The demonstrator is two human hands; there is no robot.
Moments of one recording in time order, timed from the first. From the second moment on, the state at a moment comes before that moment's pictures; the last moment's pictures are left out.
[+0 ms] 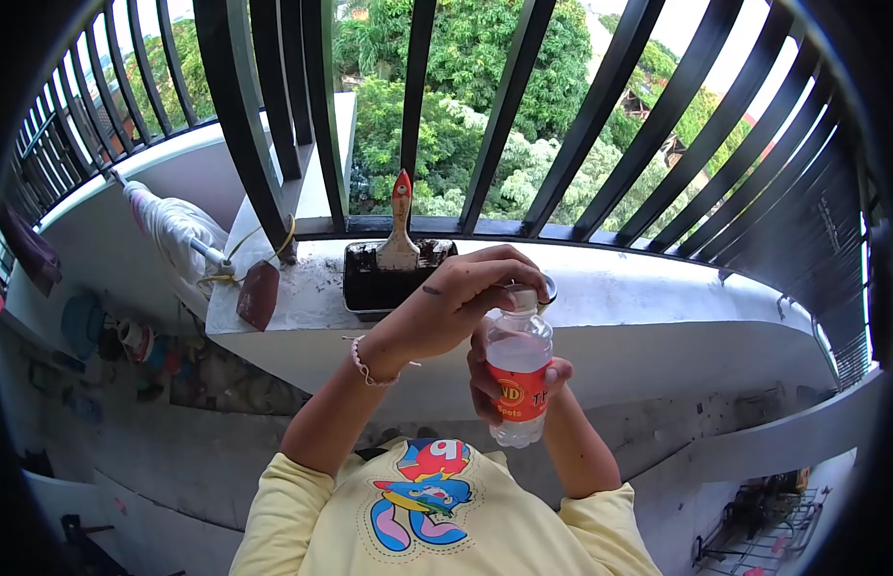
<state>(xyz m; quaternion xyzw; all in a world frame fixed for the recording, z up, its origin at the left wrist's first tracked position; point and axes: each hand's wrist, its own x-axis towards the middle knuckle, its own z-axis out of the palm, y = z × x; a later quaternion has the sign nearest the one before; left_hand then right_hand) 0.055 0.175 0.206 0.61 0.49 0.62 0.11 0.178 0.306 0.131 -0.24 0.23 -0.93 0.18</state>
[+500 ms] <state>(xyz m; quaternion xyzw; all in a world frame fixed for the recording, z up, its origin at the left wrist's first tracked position) 0.066 0.174 0.189 0.66 0.57 0.47 0.10 0.207 0.322 0.108 -0.06 0.63 -0.77 -0.06</state>
